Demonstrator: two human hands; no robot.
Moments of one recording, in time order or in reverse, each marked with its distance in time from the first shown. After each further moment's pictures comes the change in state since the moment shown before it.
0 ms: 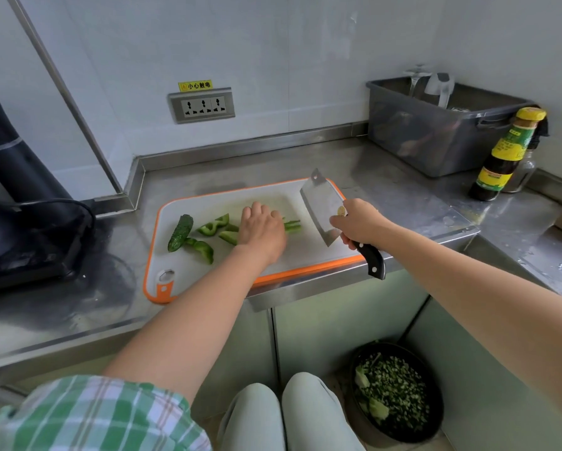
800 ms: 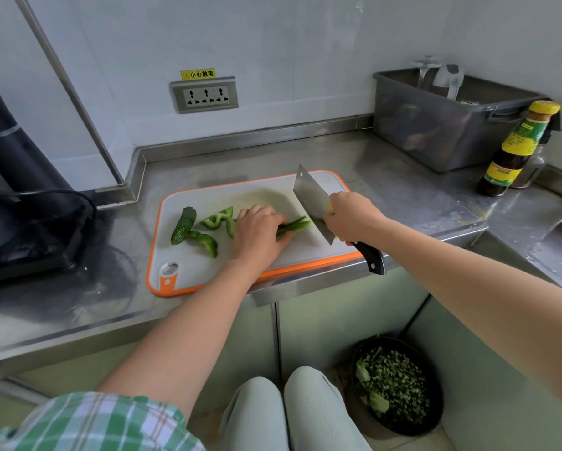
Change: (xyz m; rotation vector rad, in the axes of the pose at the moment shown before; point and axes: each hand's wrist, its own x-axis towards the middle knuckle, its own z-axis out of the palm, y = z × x) left_hand -0.020 -0.016 0.018 -0.308 0.289 0.057; right_hand 0.000 -0.024 0.015 -0.350 0.037 -0.074
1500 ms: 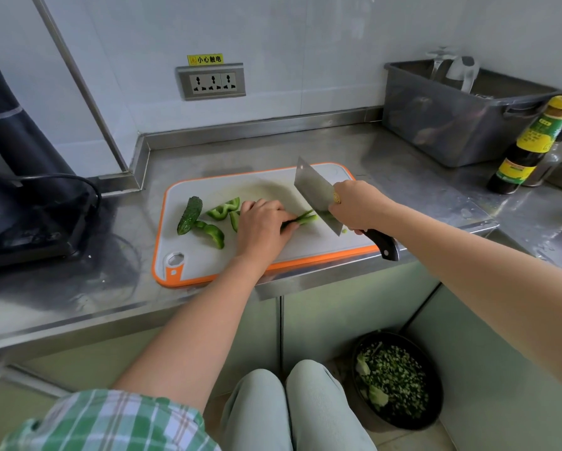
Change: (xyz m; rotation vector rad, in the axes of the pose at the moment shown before) left_hand -0.006 -0.007 0.007 -0.096 0.083 -0.013; right_hand 0.010 -0.006 -0.004 -0.111 -0.028 -0.058
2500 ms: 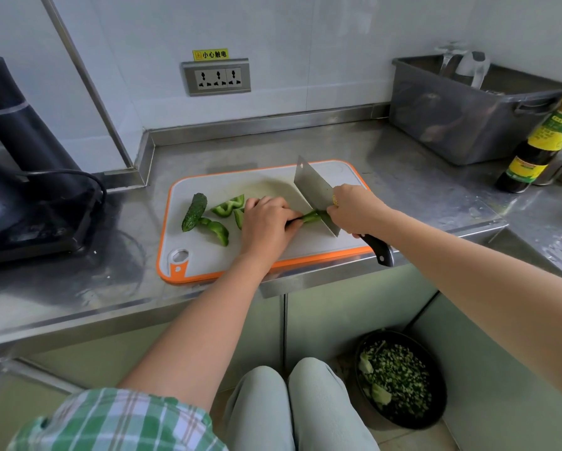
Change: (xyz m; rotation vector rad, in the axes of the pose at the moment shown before) left_hand 0.000 -0.001 0.001 -0.043 0.031 0.010; right_hand 0.002 -0.007 0.013 0.016 -0.019 0.002
